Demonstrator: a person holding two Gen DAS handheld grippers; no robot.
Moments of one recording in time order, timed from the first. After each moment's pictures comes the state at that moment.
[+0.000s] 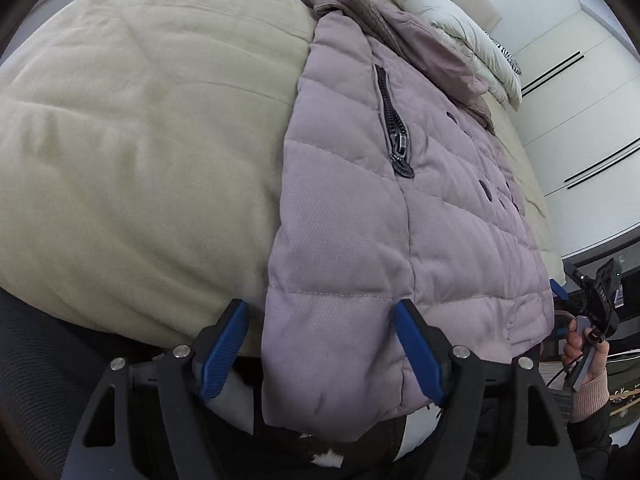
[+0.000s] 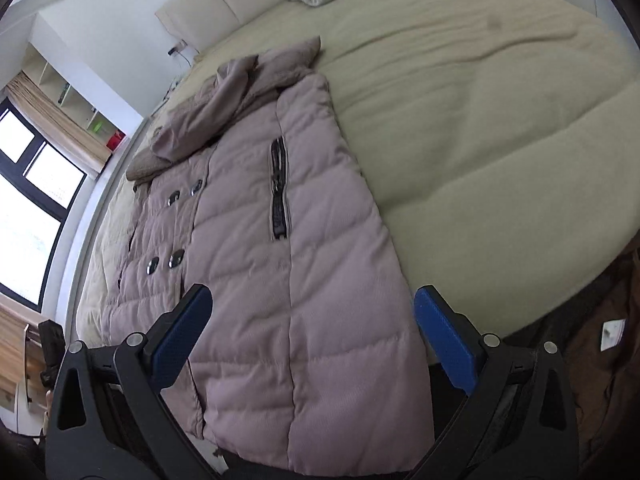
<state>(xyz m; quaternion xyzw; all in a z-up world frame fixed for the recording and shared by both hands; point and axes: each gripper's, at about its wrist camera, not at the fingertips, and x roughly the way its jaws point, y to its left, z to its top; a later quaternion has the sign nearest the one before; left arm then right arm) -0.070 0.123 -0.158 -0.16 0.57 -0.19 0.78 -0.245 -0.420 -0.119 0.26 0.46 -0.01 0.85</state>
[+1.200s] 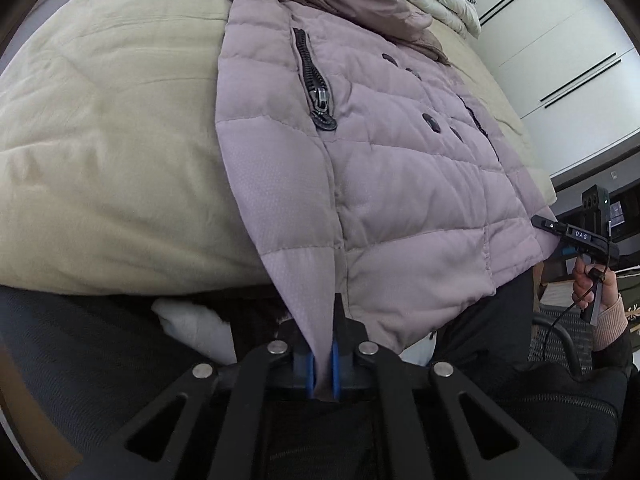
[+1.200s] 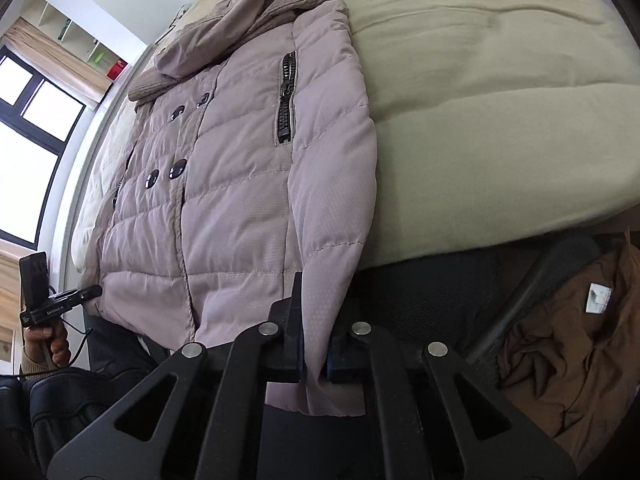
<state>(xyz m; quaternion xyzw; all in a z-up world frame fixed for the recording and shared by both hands) -0.108 0.103 -0.127 -0.06 0.61 -0.27 0.74 -0.285 -0.396 -0.106 0.21 0.56 0.04 0.80</state>
